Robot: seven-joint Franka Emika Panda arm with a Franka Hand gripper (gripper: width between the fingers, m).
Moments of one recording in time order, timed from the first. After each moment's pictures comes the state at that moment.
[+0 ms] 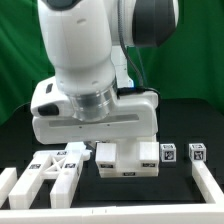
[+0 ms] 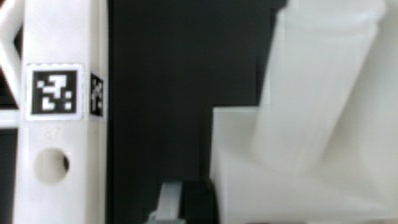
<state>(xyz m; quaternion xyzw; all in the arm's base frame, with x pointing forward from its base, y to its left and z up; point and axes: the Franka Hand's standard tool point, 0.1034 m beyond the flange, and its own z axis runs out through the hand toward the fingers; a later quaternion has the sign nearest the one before) 0.550 -0.033 0.069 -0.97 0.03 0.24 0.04</state>
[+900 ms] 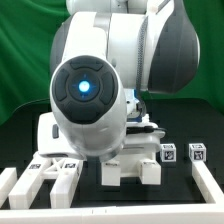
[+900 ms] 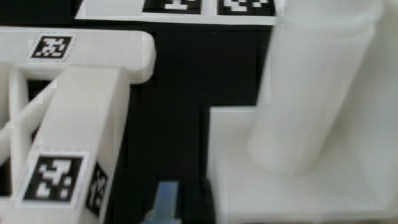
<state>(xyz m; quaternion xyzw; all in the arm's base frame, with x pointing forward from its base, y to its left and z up) 0.523 -0.036 0.049 -0.88 0.03 0.47 0.00</state>
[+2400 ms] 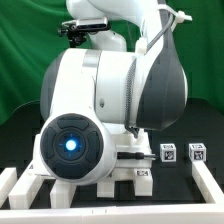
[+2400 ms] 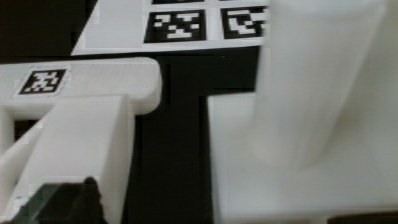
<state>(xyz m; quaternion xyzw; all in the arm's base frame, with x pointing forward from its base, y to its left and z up) 0.514 -0.044 0.029 -0.86 0.04 0.51 0.01</state>
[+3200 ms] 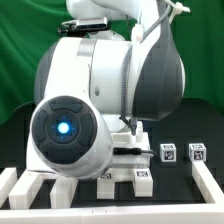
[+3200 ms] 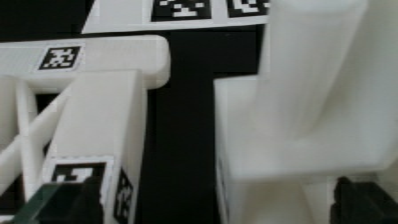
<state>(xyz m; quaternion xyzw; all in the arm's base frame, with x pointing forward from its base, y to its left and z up) 0.550 -0.051 0.044 -0.89 0.04 0.44 0.01</state>
